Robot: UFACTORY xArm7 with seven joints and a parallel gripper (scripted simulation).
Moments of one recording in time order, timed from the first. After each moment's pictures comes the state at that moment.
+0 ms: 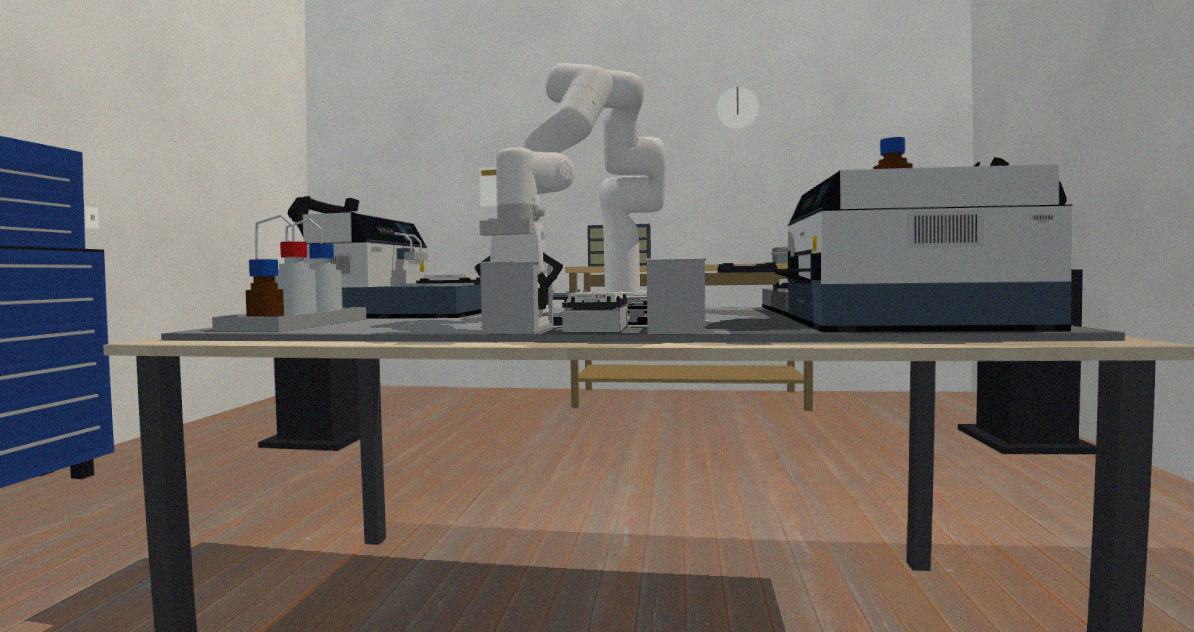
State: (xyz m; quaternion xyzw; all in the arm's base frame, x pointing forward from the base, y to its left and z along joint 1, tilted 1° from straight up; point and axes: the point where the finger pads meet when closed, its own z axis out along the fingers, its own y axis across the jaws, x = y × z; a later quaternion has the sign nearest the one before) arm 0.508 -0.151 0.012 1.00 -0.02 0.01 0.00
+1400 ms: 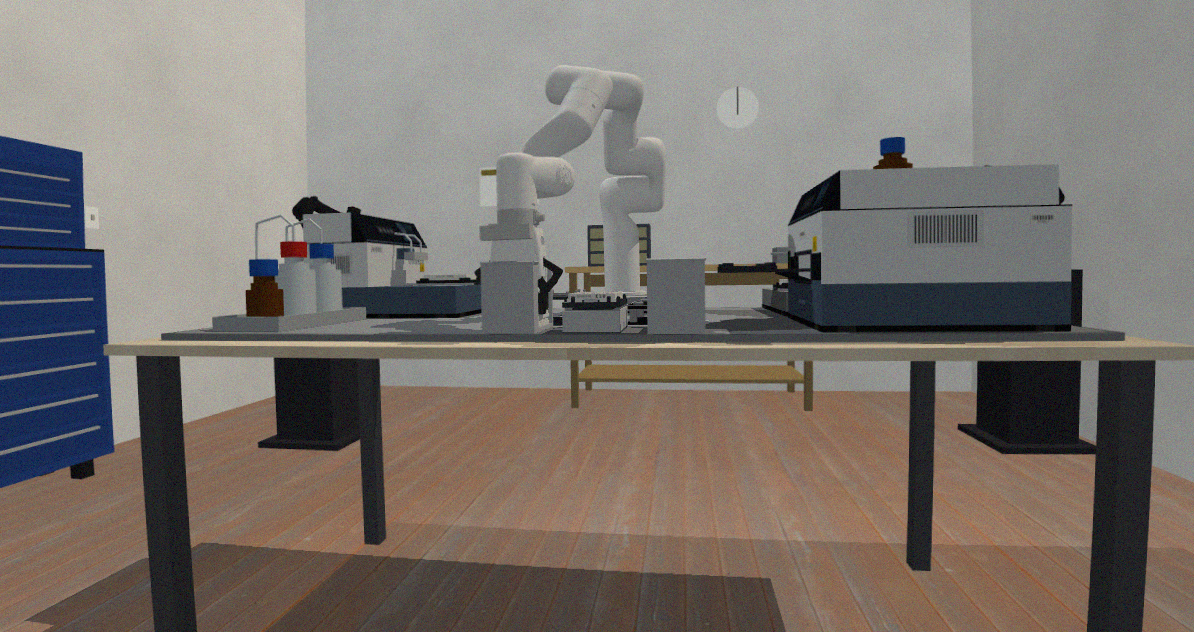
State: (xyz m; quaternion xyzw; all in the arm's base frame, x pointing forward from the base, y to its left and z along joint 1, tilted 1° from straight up) arm 0.508 -0.151 0.003 1.00 -0.02 0.01 0.00
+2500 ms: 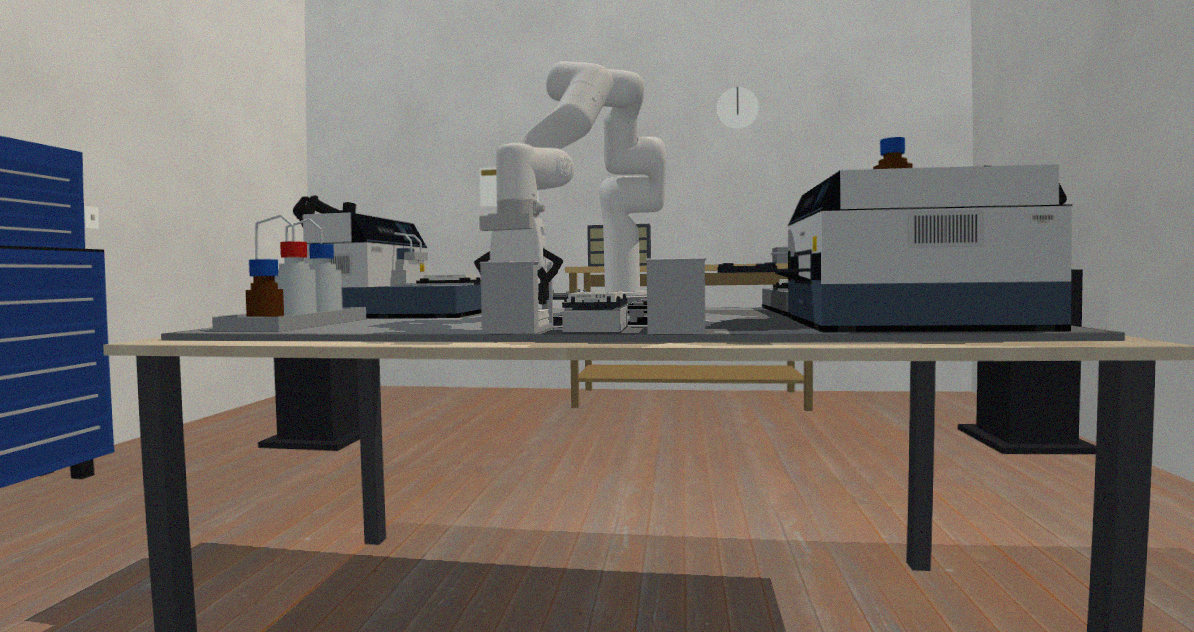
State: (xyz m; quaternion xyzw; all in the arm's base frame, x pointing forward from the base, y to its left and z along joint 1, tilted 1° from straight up) arm 0.508 -0.151 0.021 1.00 -0.02 0.01 0.00
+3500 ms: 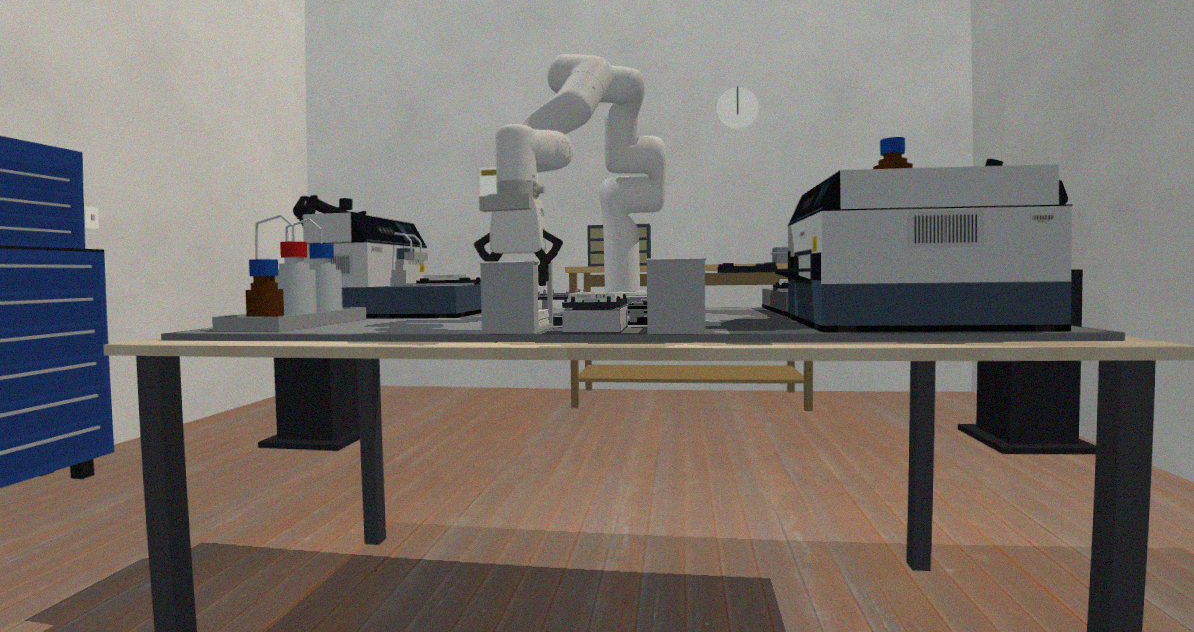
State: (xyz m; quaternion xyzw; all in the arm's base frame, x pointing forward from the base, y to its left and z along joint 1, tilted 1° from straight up) arm 0.507 -0.151 0.055 1.00 -0.02 0.01 0.00
